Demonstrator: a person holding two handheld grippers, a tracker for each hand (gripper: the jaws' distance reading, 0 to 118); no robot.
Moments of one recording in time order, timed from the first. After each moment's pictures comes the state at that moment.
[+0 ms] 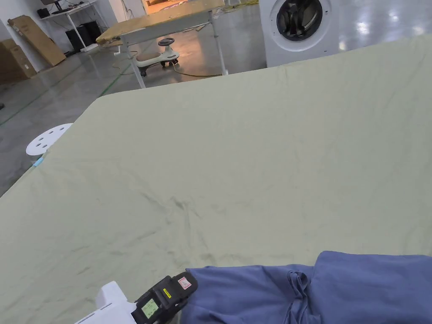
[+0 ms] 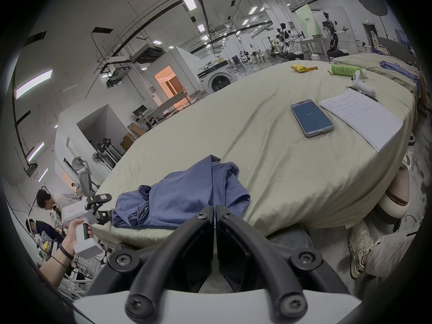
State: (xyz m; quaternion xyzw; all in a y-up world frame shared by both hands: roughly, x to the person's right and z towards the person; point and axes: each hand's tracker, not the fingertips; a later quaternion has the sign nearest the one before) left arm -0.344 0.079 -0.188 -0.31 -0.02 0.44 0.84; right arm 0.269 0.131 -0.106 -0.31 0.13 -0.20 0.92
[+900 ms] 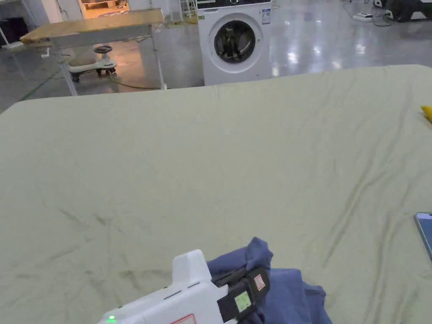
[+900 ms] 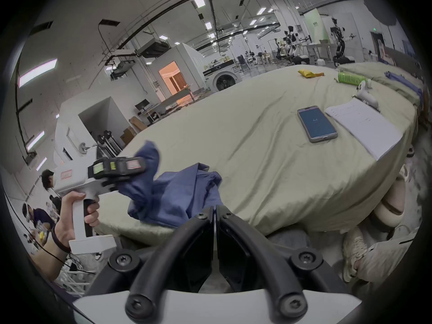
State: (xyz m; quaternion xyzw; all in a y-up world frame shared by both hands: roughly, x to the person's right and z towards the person) left arm -0.084 0.139 -0.244 -0.33 -0.28 0.30 0.85; right arm 0.257 0.145 -0.095 -0.31 0.13 -0.17 0.93
